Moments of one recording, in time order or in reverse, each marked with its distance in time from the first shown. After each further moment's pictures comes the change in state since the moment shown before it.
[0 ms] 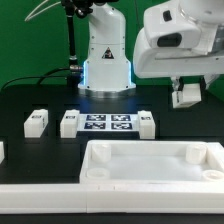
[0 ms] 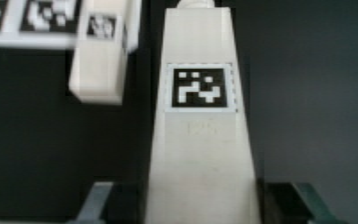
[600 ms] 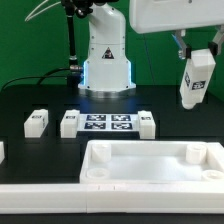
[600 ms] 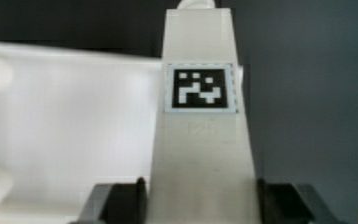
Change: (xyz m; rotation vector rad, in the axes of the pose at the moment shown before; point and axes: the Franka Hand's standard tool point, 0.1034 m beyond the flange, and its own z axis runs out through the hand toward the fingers) arm 0.024 0.004 -0.079 0.016 0.400 -0.070
